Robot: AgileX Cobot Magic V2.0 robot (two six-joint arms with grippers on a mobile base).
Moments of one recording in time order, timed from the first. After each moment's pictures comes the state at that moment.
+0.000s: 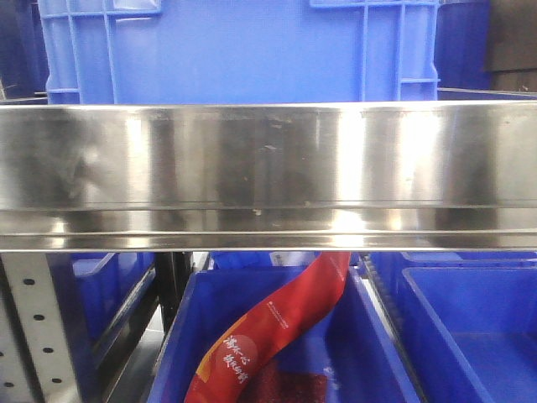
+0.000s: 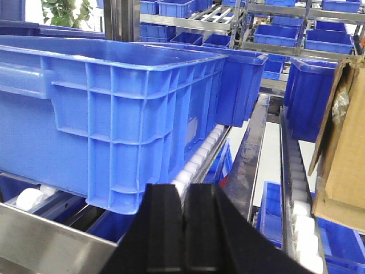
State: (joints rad) left arm -0.31 0.16 -0.33 0.14 0.37 0.02; right arm 0.13 0.33 -0.45 0.37 0.30 -0.39
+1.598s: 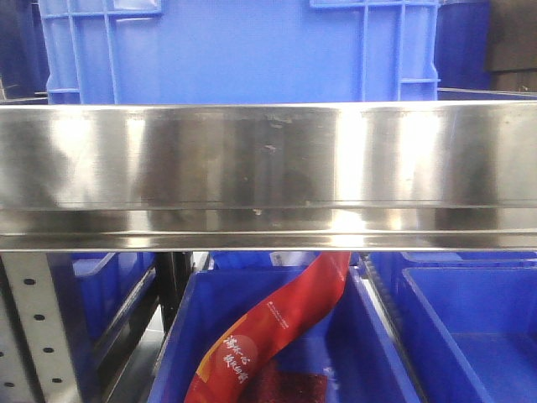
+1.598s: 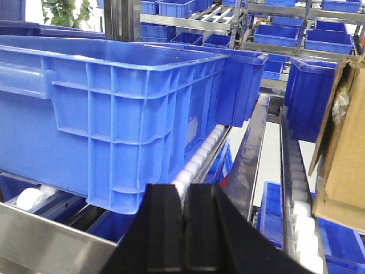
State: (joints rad) left arm 0.04 0.03 -0.16 0.14 0.16 0.02; right arm 0.13 0.33 -0.45 0.37 0.30 -0.39
